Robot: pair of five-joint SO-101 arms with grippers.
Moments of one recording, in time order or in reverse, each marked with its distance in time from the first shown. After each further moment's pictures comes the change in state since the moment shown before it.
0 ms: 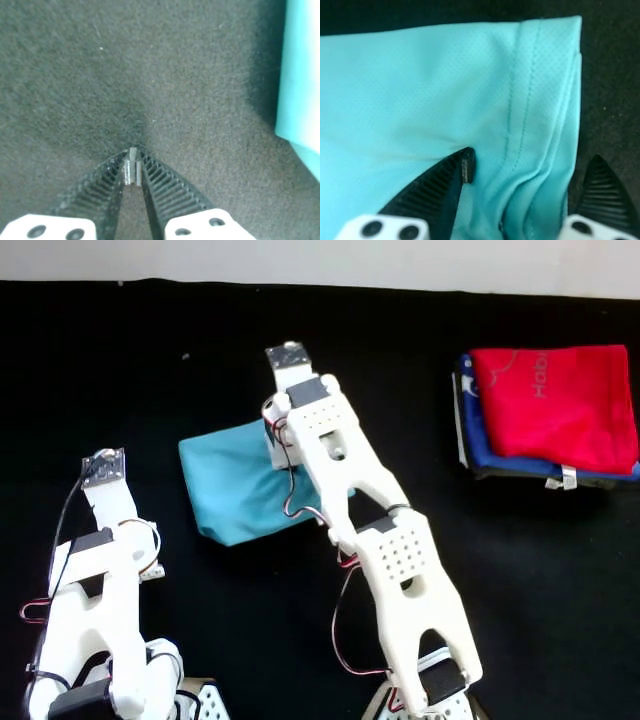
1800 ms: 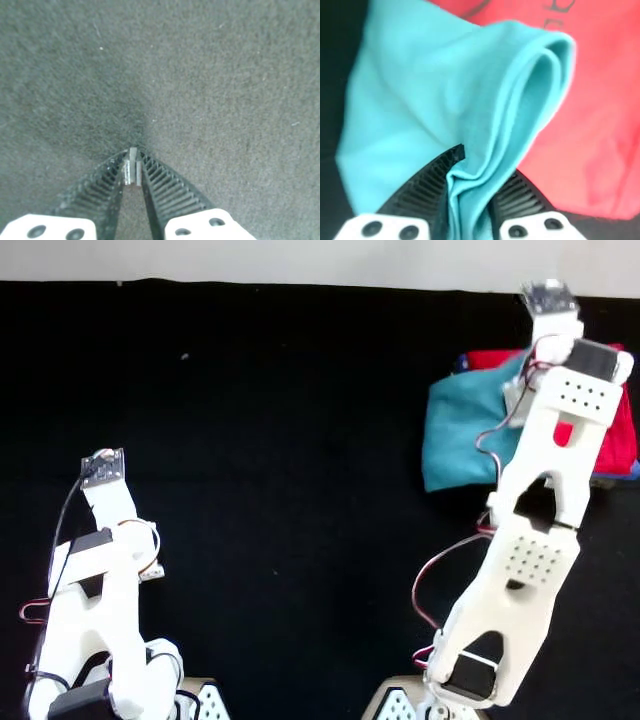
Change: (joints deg) left arm 0.0 0.0 0.0 0.0 0.0; right arm 47.7 -10.0 -13.6 12.2 37.5
